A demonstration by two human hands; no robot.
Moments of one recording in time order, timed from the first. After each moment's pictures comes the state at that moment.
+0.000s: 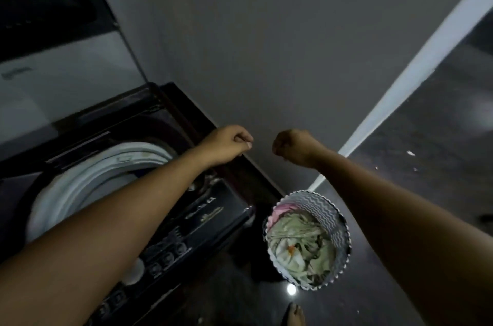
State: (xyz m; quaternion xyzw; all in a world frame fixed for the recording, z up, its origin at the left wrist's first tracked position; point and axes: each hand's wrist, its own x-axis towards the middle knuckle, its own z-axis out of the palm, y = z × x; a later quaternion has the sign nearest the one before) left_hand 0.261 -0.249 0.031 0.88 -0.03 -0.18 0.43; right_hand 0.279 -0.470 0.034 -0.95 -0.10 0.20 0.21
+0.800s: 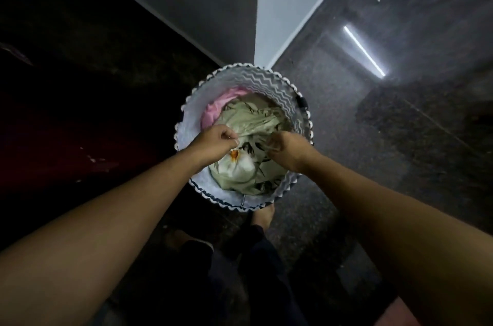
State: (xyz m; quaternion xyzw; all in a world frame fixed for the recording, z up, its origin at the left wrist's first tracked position) left_hand 0.200 -0.496 -0.374 0.80 0.12 -0.44 0.38; right_hand 0.167 -0.710 -0.379 -0.87 0.05 0.41 0.28
